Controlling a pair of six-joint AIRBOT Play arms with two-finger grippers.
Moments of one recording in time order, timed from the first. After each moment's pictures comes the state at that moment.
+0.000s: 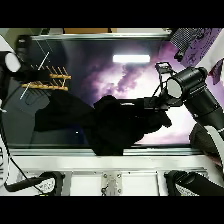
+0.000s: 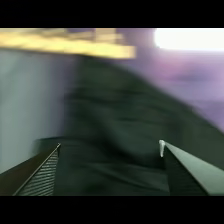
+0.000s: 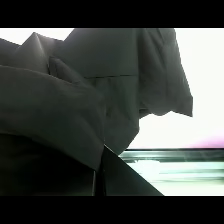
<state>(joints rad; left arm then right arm) 0.05 -1.38 1.57 1.70 -1.22 -1.58 0.48 -1.20 1.41 -1.72 1.57 2.03</state>
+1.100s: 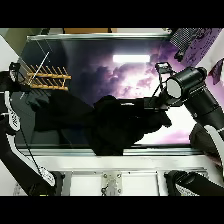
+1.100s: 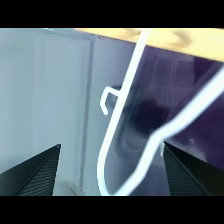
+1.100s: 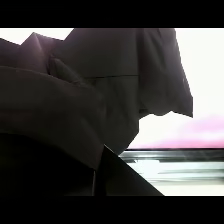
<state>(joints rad) 0.40 -2.10 1.99 1.87 -1.00 -1.30 0.48 -1.21 1.41 -1.72 1.57 2.03</state>
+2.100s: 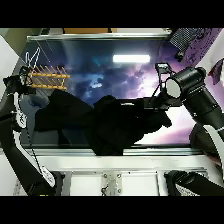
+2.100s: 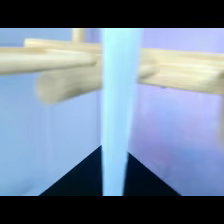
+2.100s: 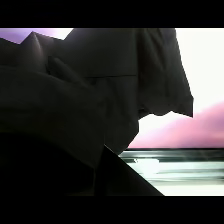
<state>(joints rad) 0.37 -2.21 2.03 1.89 -0.91 -1.24 0.48 -1.21 1.41 -1.72 1.57 2.03</state>
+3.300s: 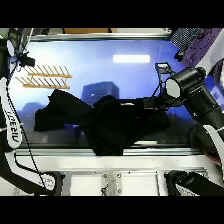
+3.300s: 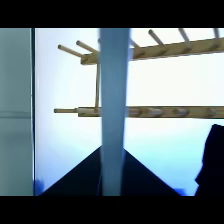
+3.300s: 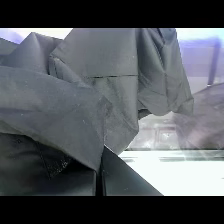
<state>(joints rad) 0.09 -1.71 2.03 1.88 -1.17 -1.28 0.48 -1.21 1.41 -1.72 1.57 2.03</state>
